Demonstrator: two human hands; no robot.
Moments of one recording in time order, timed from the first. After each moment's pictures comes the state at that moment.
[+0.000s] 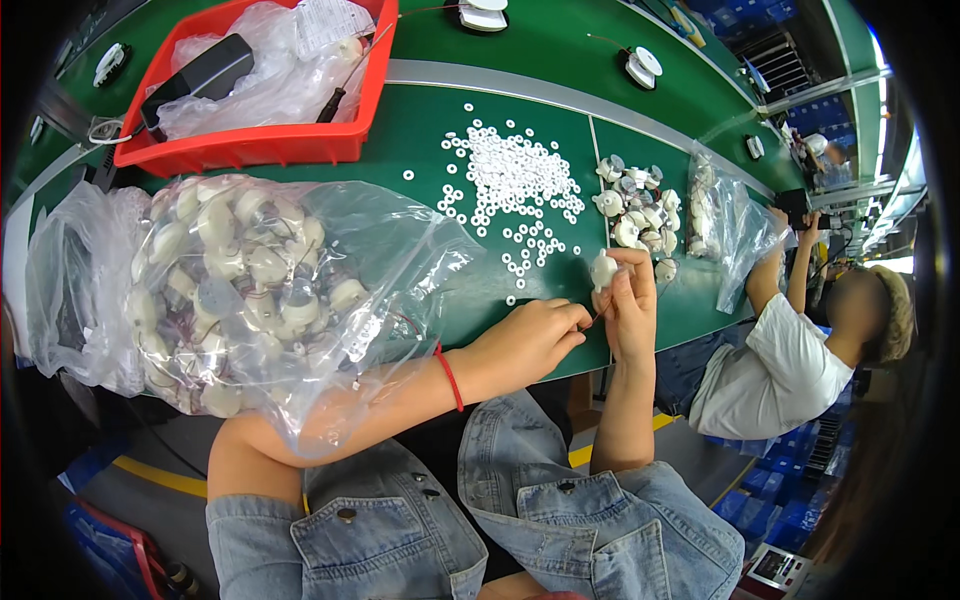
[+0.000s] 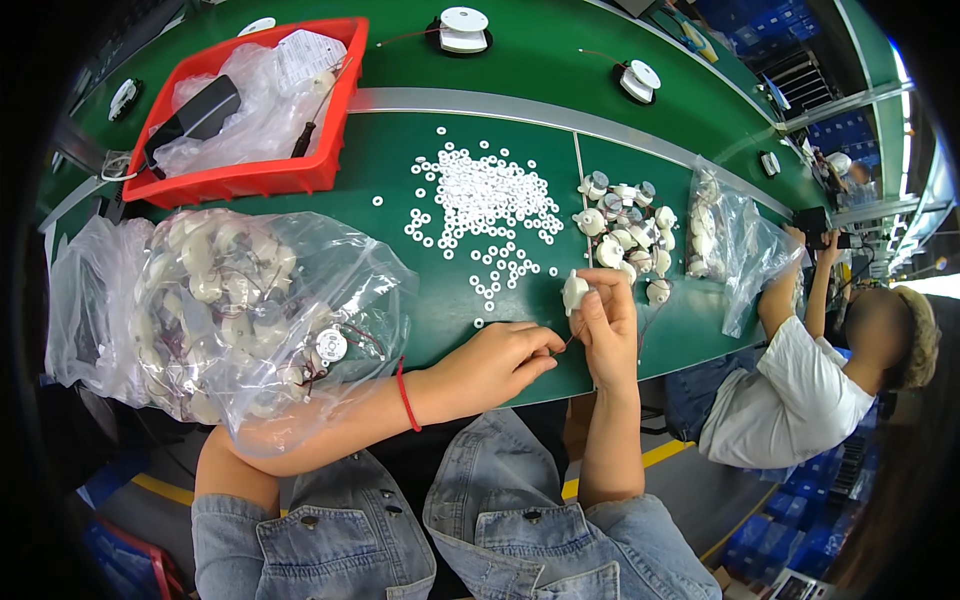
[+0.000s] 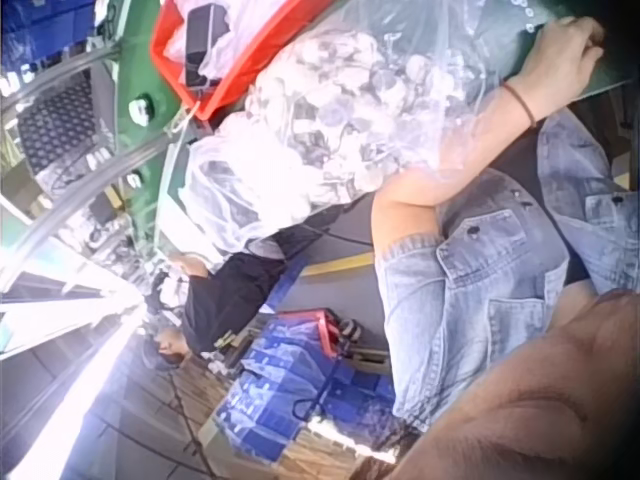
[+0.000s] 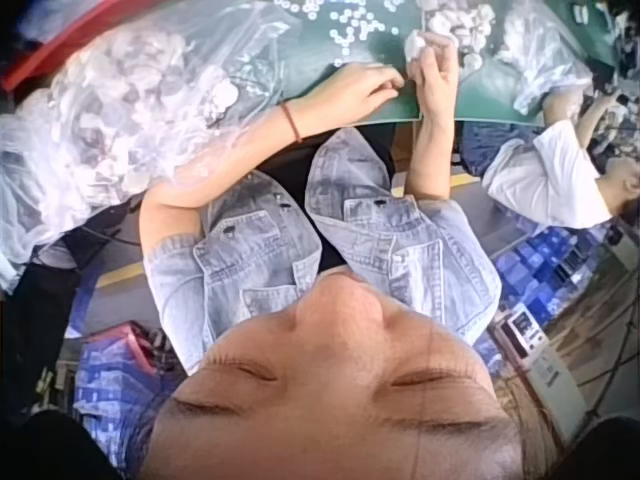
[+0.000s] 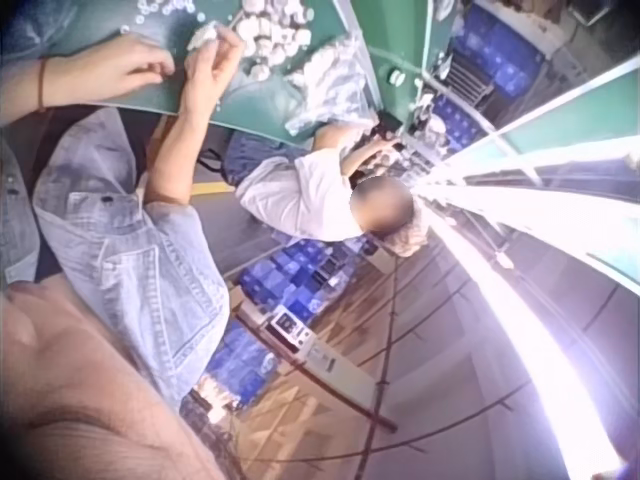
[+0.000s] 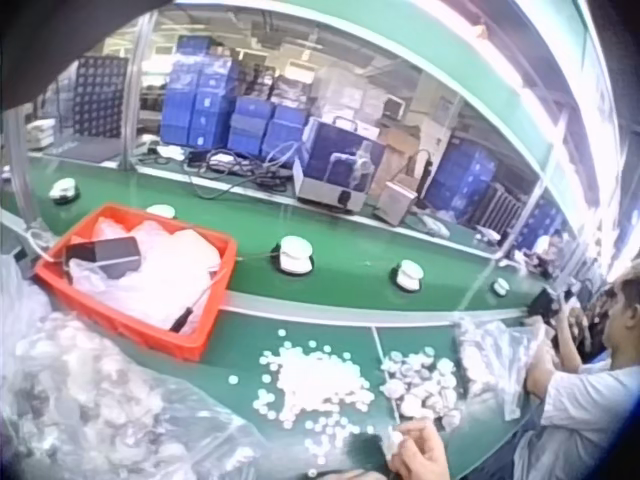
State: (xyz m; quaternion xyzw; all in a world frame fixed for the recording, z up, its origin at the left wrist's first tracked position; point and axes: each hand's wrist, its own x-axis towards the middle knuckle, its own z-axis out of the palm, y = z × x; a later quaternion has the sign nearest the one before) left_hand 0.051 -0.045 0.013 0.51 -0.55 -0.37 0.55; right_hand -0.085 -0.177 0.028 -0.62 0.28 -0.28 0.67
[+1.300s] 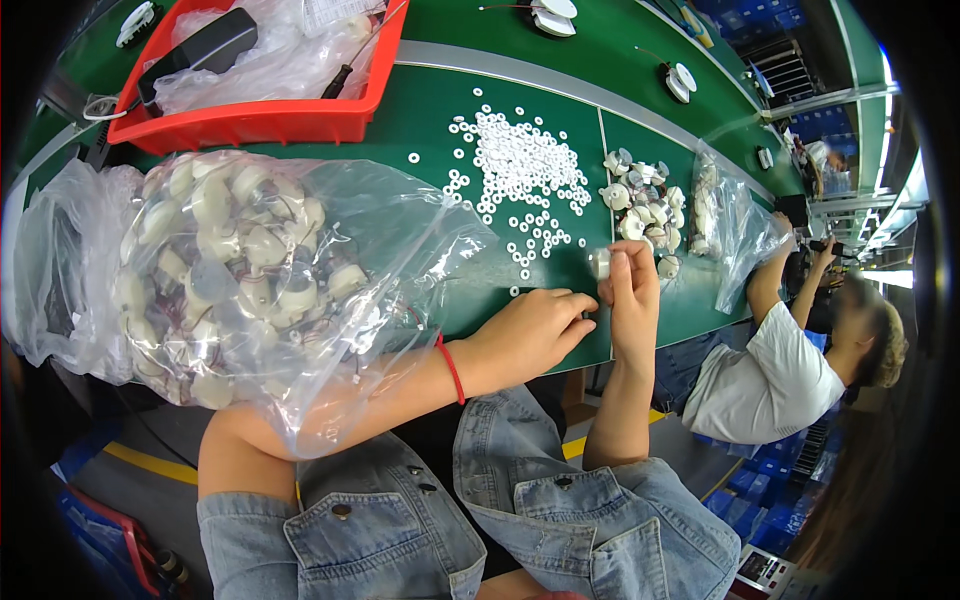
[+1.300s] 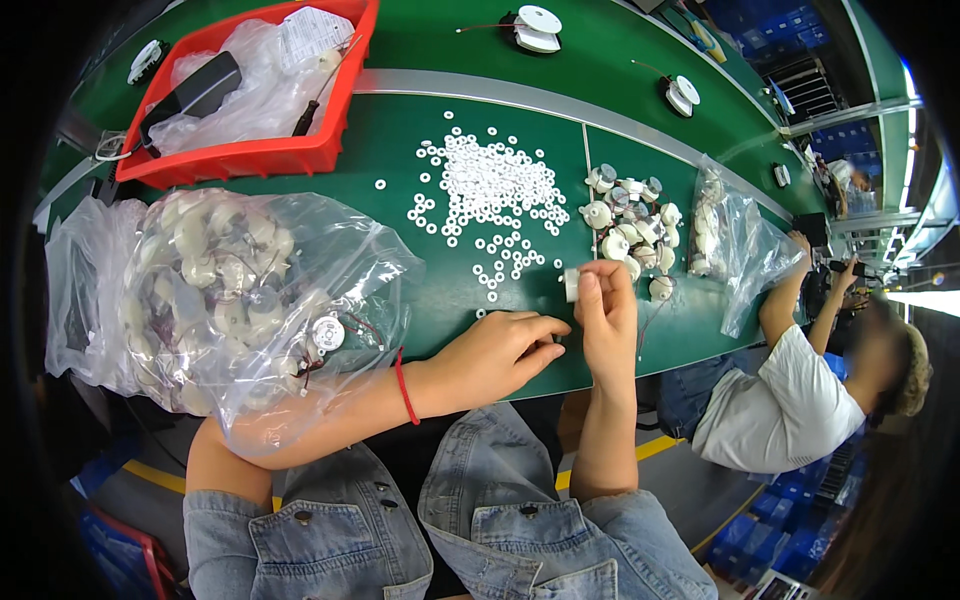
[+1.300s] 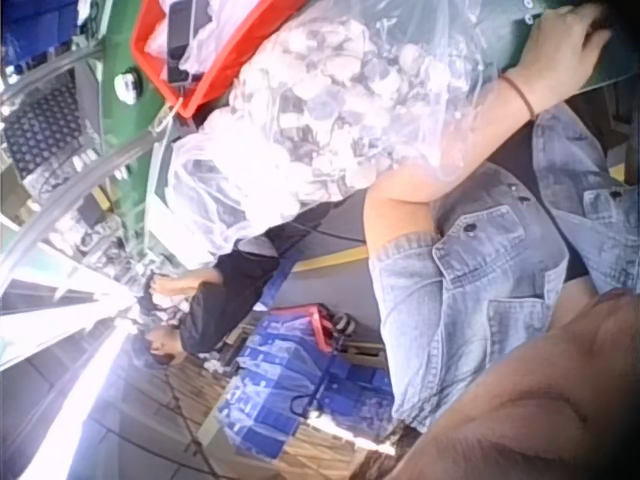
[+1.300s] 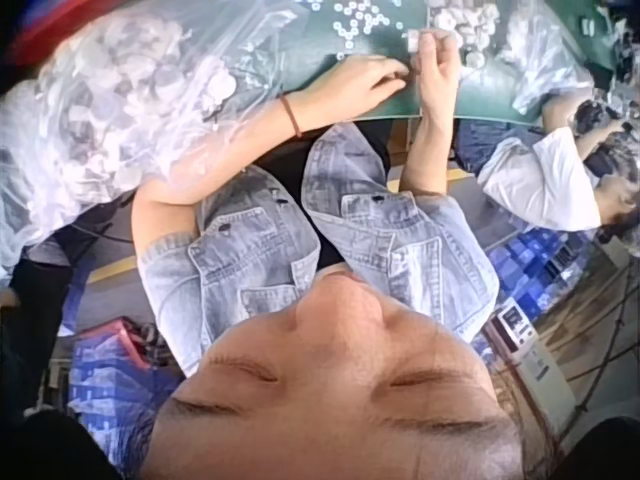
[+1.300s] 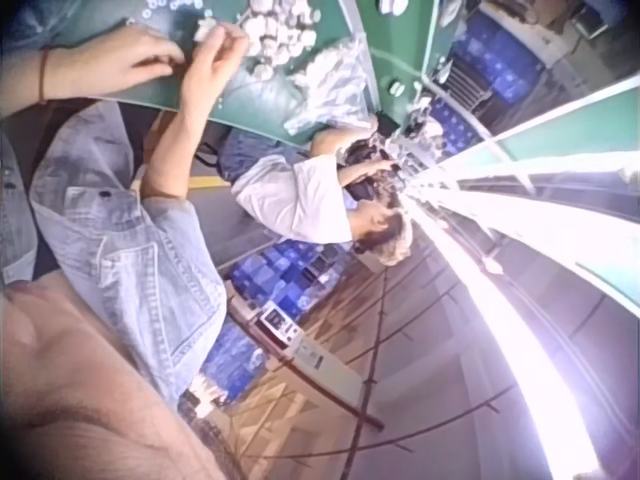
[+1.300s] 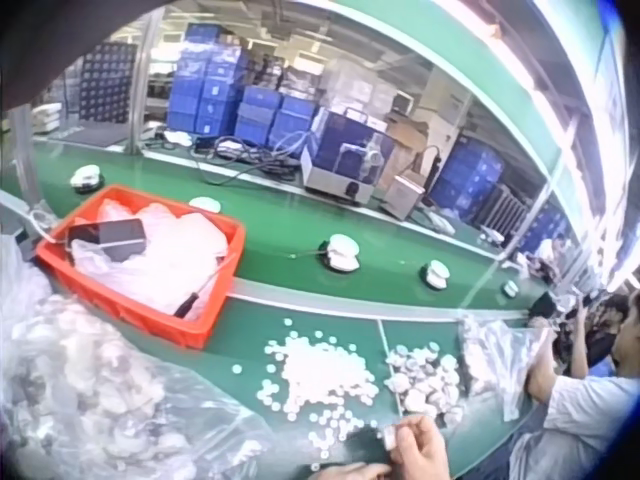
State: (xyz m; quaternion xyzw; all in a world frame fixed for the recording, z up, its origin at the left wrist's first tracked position) left_hand 0.052 -0.047 0.018 0.53 -0.54 -0.37 0.54; right_hand -0.076 -0.174 0.036 -0.68 0.36 -0.26 0.59
